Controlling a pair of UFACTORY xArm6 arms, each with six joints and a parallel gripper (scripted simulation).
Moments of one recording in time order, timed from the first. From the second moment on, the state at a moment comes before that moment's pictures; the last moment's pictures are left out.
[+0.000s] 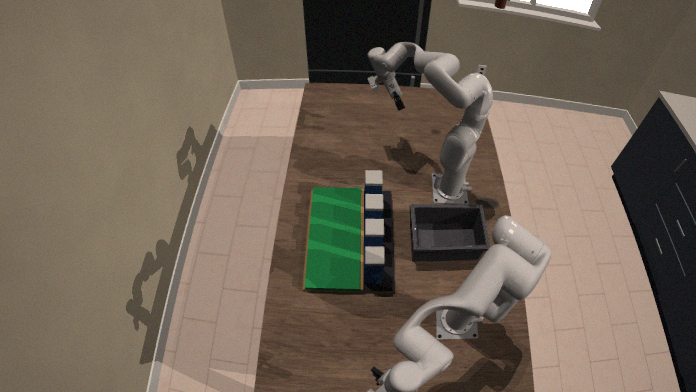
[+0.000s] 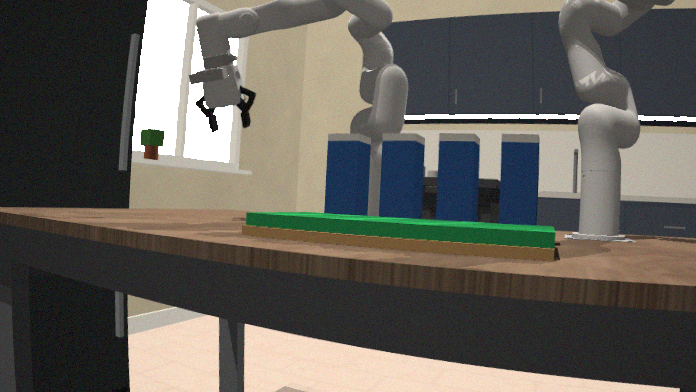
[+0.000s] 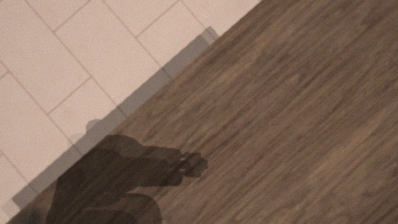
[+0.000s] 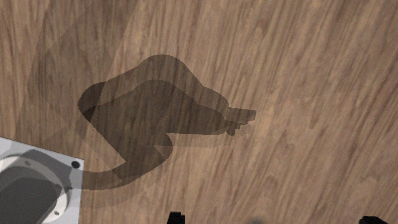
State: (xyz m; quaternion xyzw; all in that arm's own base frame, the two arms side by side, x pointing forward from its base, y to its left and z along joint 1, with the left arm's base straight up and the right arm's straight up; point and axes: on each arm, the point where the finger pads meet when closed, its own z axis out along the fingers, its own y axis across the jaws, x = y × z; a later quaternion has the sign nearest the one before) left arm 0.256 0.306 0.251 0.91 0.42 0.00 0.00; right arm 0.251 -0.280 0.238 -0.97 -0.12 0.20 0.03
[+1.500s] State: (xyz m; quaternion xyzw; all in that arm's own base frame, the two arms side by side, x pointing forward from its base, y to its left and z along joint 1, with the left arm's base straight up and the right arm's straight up) left arm 0.256 0.306 0.251 0.91 0.42 0.00 0.00; right arm 0.256 -0.299 0.243 -0.96 0.29 0.05 0.00
